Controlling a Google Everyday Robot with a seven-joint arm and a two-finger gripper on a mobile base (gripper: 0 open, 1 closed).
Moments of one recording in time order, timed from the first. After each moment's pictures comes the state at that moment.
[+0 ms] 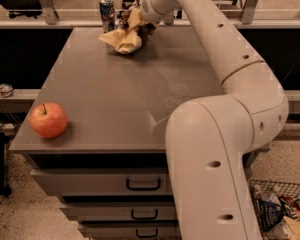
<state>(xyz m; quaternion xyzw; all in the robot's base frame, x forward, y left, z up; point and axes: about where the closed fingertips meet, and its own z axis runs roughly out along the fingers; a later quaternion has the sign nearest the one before) 0.874 0.030 0.918 -0.27 0.86 0.18 0.40</state>
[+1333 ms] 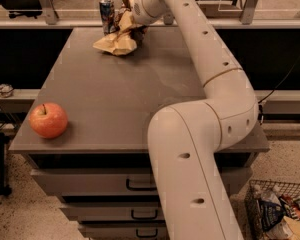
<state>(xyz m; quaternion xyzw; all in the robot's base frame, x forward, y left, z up) 0.883 0.058 0.901 -0.27 0.86 0.22 0.38</state>
